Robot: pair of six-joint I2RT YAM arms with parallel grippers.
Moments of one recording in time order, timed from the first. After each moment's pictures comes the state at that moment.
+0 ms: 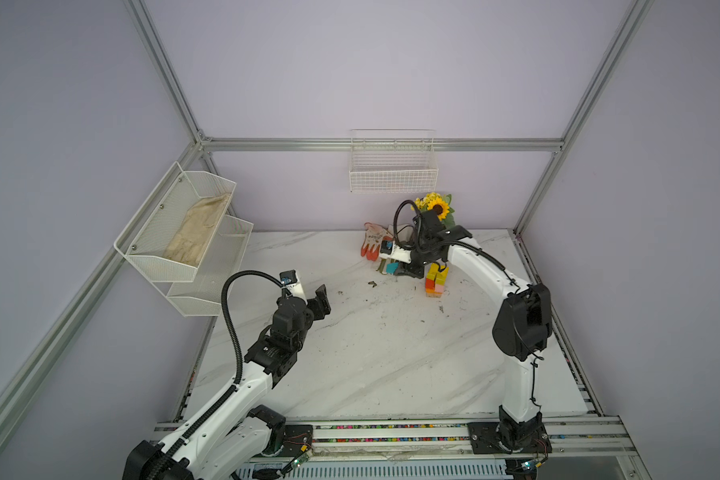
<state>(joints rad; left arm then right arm) -0.43 0.91 0.57 0.01 -0.37 -0.40 0.40 2.01 1.92 -0.91 -0.41 -0.94</state>
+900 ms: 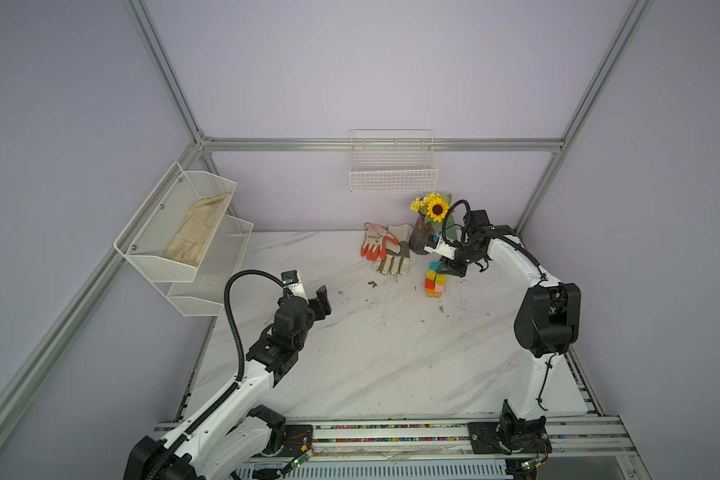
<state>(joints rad) -0.43 0.93 0.57 0.01 -0.37 -0.39 0.15 1.98 1.77 -0.95 -0.43 -1.01</state>
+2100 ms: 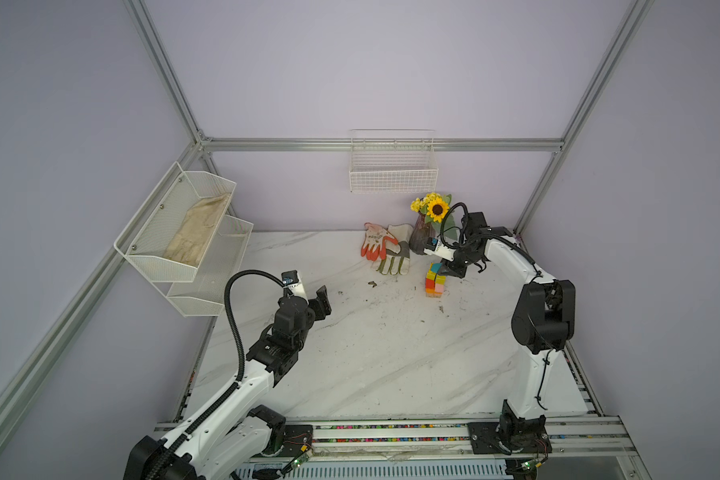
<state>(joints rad) -0.43 0.93 0.57 0.01 -0.37 -0.39 0.14 2.02 1.78 -0.93 -0.38 -1.01</state>
